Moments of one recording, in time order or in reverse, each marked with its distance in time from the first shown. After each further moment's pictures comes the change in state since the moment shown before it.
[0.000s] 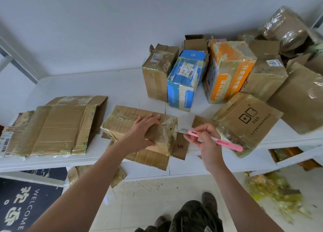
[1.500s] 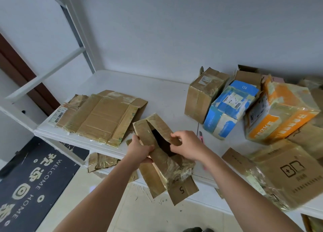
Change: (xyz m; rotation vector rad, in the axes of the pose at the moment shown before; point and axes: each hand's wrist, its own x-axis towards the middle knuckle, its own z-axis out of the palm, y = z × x) left_hand -0.056 -0.019 -0.016 -0.900 0.522 -1.012; right_hand 0.062 -0.014 0.132 -1.213 -0.832 0.032
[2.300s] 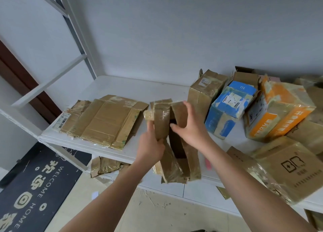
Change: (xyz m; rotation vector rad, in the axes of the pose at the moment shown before) left_hand -0.041 0.027 0.007 0.405 0.137 0.569; right_hand -0.002 -0.038 -0.022 0.155 0.417 -0.103
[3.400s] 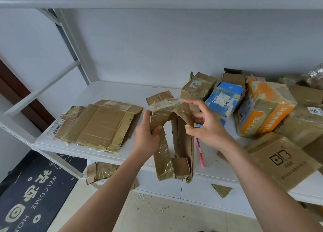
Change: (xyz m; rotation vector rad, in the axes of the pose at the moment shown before) left_hand 0.002 0.022 -0.010 -0.226 0.065 0.196; right_hand -0.032 0.000 -0.064 0.271 -0.038 -0.102
